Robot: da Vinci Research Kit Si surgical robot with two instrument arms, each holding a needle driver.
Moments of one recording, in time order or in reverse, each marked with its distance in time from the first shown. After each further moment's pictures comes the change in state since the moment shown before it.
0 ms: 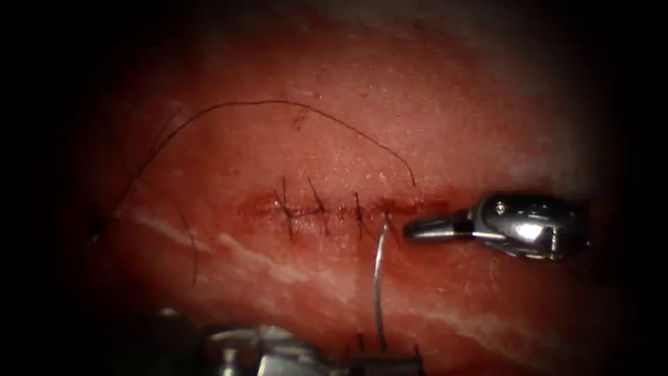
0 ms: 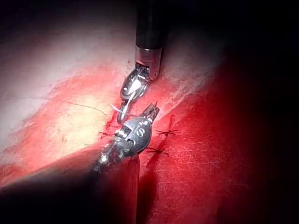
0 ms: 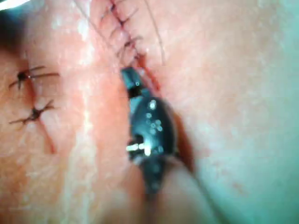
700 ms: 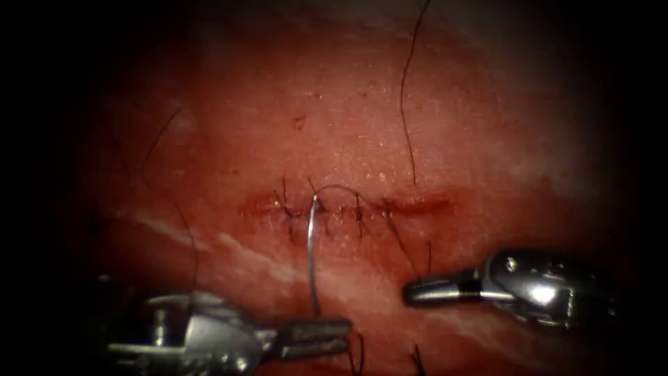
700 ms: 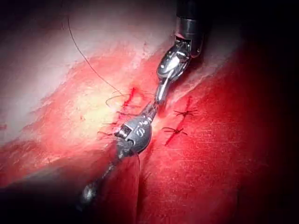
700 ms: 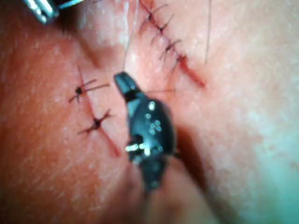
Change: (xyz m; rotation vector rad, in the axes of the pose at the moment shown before) right arm 0.004 -0.009 0.000 0.032 0.060 0.097; left arm -0.006 -0.001 -0.004 0.064 -0.035 -0.008
